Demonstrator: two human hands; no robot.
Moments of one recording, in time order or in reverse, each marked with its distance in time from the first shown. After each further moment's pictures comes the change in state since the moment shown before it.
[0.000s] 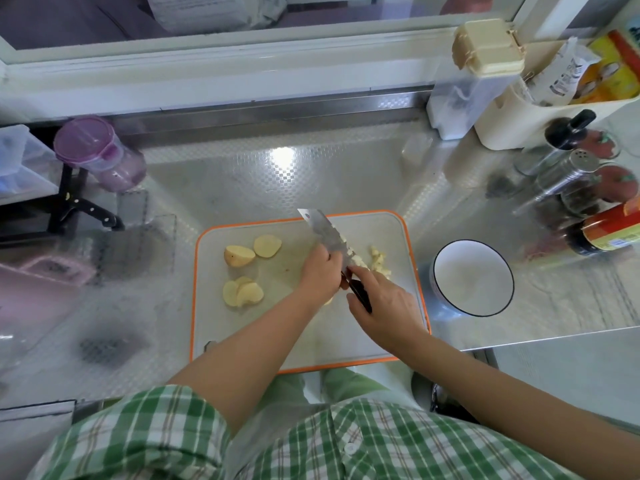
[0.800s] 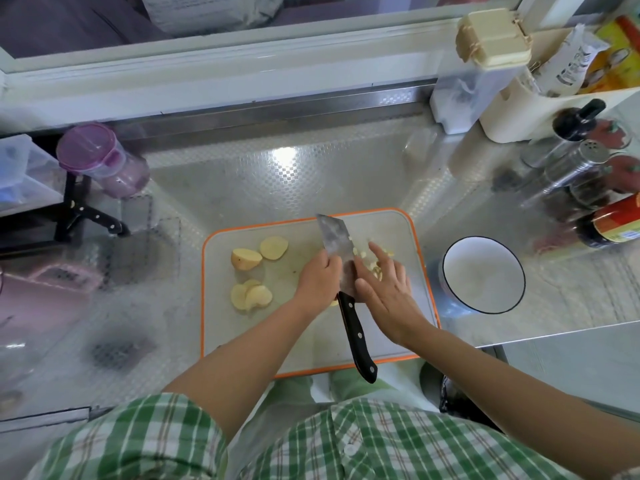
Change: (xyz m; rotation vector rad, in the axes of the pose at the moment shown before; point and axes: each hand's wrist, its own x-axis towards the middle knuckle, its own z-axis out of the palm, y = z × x) left_hand -0.005 -0.006 -0.014 0.169 0.041 0.047; right_hand 0.014 0.012 0.017 0.138 -0.106 0.058
